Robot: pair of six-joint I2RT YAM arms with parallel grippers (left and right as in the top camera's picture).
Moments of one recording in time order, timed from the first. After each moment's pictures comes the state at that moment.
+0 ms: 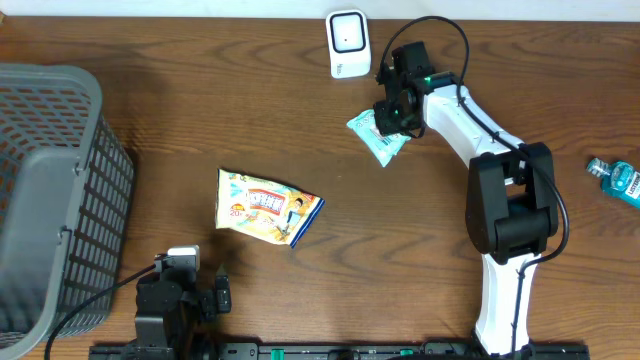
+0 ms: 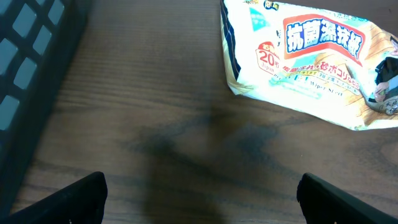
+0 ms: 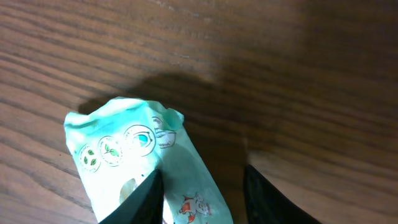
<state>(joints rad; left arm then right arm) -0.07 0.01 0.31 -1.03 -0.08 -0.04 0.27 2.22 1.68 -0.69 -0.12 0.04</state>
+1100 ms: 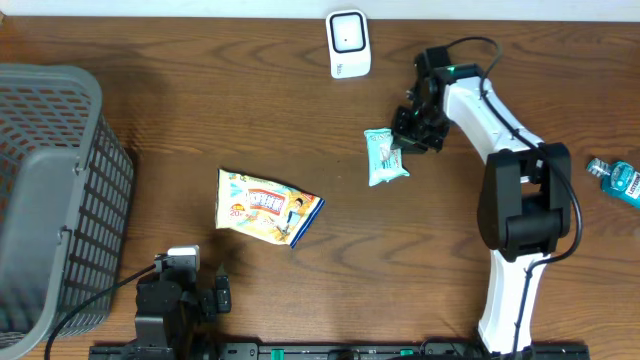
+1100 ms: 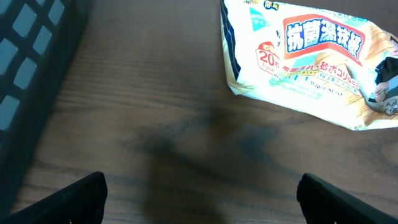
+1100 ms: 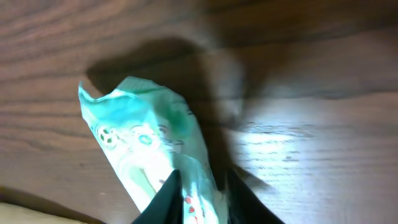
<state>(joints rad) -0.07 0.01 0.31 -1.03 -0.08 -0.04 0.18 2.21 1.73 -1.03 -0.30 0.47</state>
